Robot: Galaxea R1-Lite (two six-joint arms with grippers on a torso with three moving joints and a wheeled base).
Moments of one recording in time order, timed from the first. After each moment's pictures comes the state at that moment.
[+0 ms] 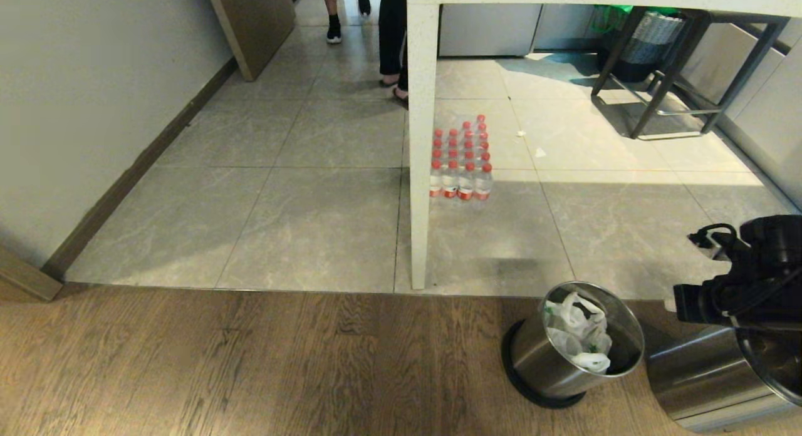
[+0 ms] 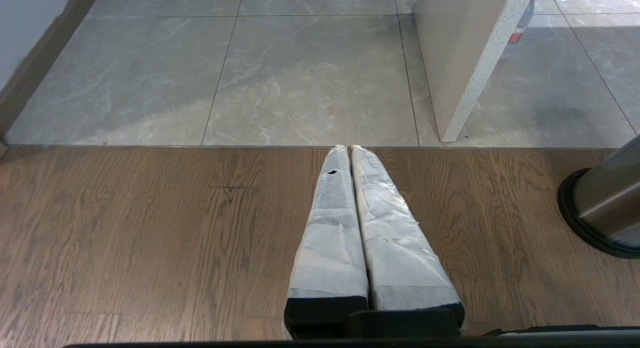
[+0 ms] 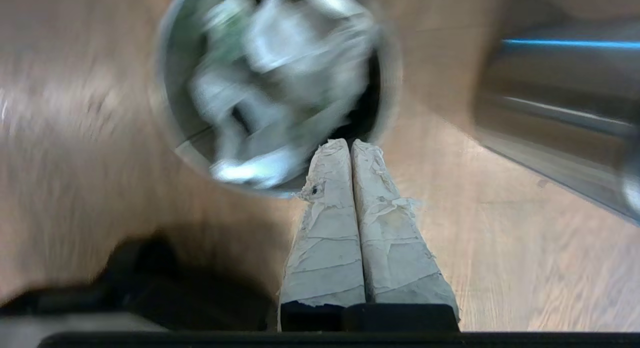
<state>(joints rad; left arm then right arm) 0.00 0.00 0.00 0.00 0.00 -0.01 -0.24 1.80 -0.71 -0.30 0.14 -0.10</state>
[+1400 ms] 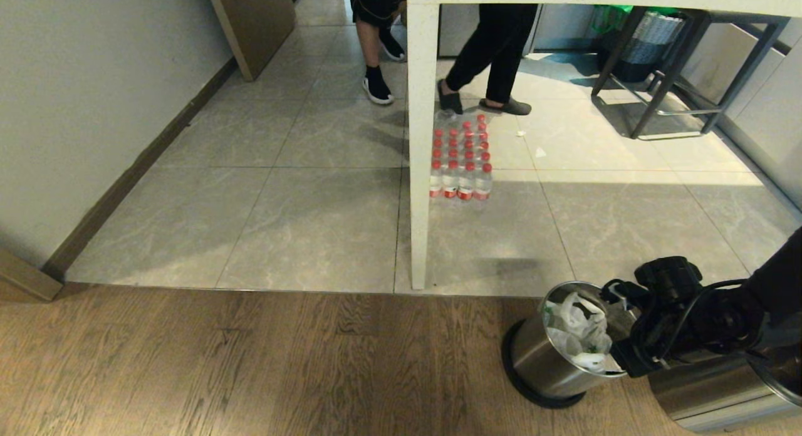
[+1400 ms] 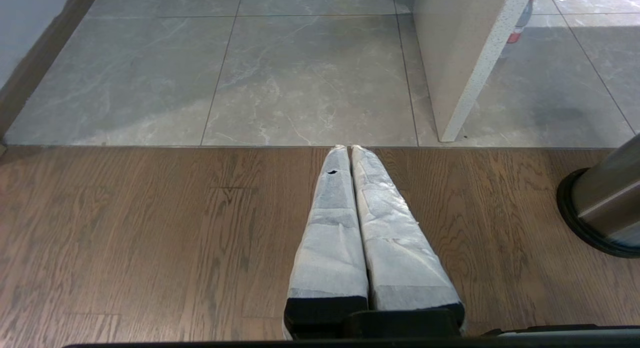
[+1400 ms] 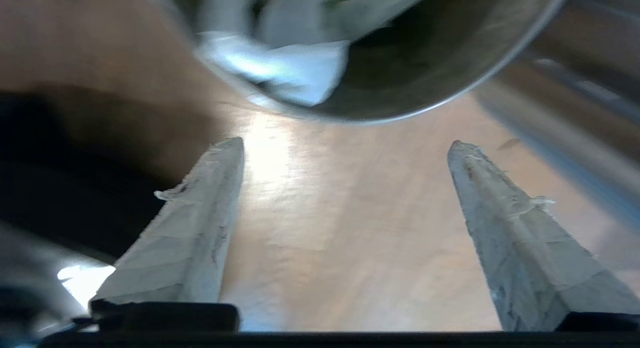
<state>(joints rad) 0.00 0.00 0.00 0.00 0.00 -0.01 0.00 2.06 -0.70 -0.28 -0.11 -0.29</state>
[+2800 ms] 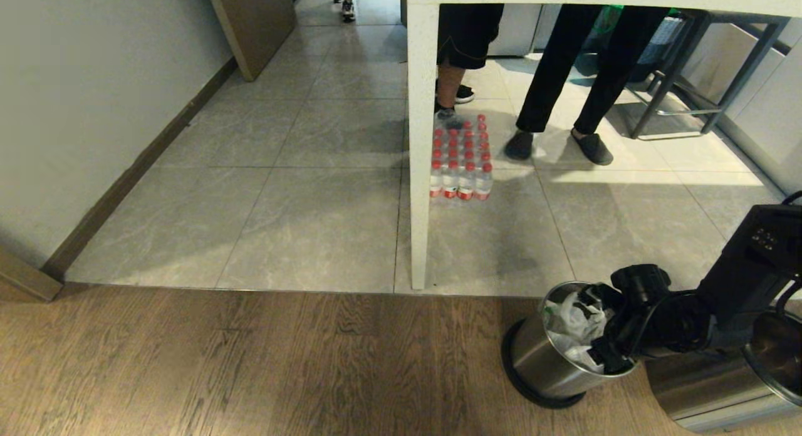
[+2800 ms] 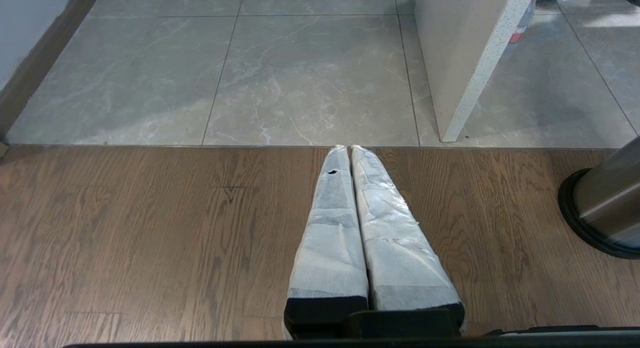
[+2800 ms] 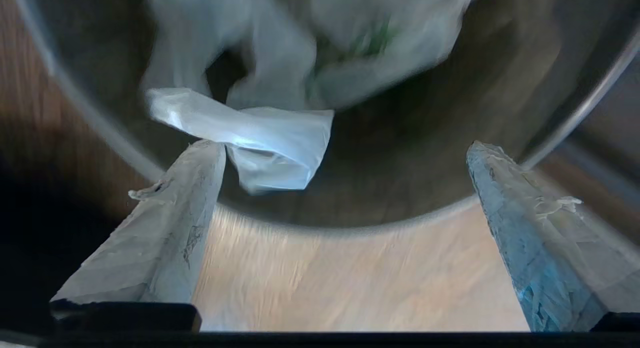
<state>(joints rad) 0.00 0.00 0.00 0.00 0.00 -0.01 -0.01 2.27 -0.80 -0.47 -0.13 -0.37</state>
